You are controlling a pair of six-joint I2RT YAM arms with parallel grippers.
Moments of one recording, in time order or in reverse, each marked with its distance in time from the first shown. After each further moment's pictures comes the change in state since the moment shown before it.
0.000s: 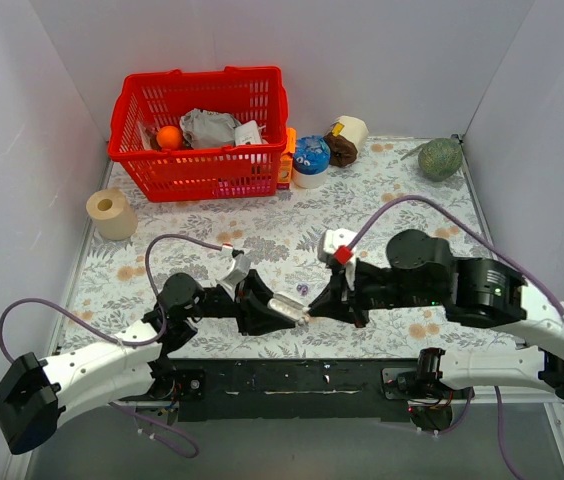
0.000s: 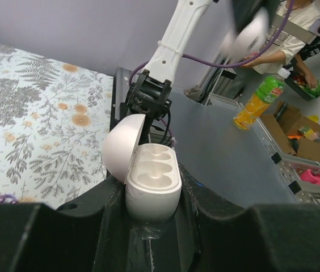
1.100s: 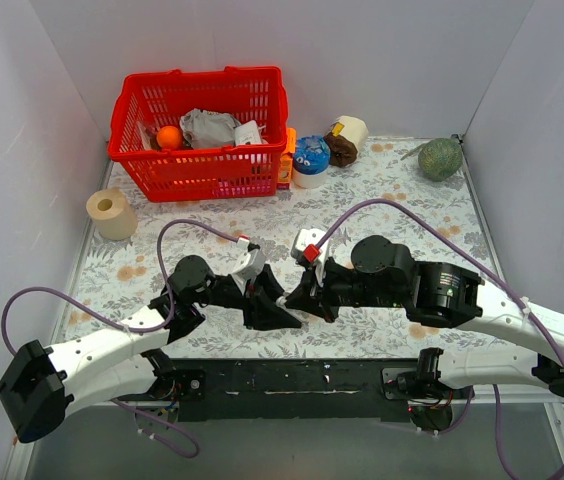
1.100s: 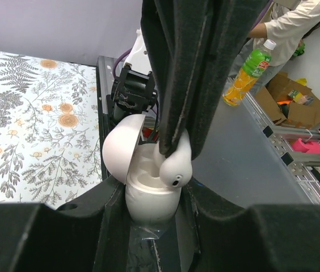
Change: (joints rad) left arm 0.005 0.127 0.161 -0.086 0.173 0.095; right arm 0.009 0.064 -0.169 0.219 0.089 0.024
